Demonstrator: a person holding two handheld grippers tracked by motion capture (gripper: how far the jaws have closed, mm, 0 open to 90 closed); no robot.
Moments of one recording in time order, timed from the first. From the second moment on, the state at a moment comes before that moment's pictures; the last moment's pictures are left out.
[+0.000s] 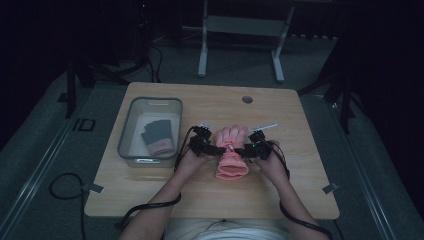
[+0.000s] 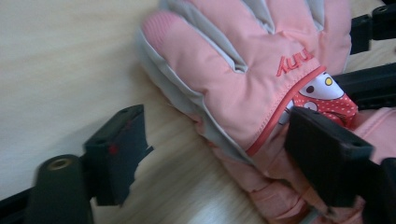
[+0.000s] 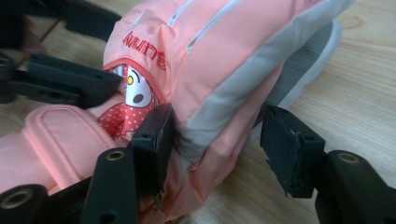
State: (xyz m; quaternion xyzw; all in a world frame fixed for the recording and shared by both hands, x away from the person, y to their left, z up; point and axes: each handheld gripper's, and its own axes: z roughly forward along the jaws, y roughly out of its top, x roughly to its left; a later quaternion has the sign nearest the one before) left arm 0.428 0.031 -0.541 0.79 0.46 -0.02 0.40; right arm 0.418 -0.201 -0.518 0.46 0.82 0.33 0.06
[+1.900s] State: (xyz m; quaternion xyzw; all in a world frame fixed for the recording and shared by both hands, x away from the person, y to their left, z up) left arm 0.411 0.117 -0.404 0.75 0.47 0.06 0.46; right arm 0.429 -0.116 -0.399 0.39 0.80 0.45 0.09
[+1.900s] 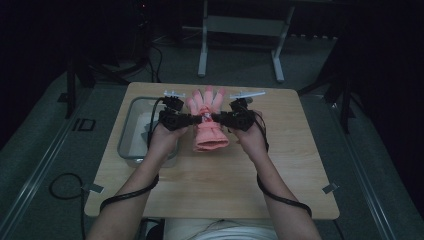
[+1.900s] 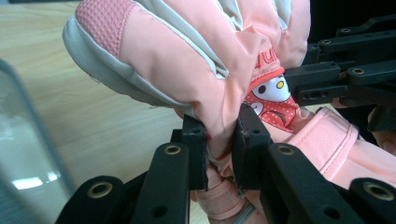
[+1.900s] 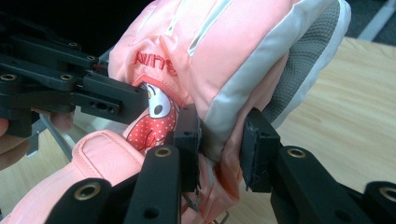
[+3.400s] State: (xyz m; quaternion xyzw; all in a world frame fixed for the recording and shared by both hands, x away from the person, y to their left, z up) left arm 0.404 0.261 -0.449 0.68 0.59 0.08 0.42; right arm 0.468 0.058 -0.432 0.31 0.86 0.41 0.04
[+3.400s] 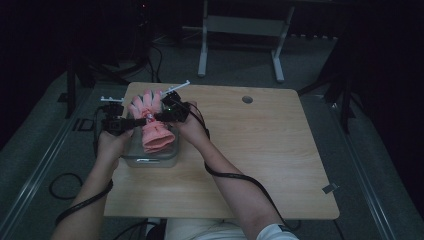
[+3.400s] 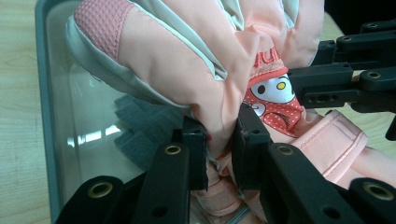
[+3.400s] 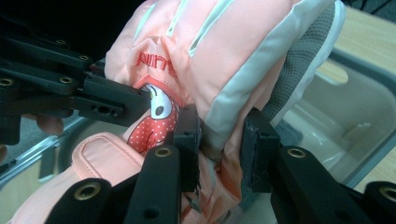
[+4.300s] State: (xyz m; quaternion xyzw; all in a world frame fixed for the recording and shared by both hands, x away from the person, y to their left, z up) left arm 0.424 0.250 -0.485 0.69 0.64 0.06 0.33; right arm 0.489 0.061 -0.482 0.36 0.87 0.34 0.01
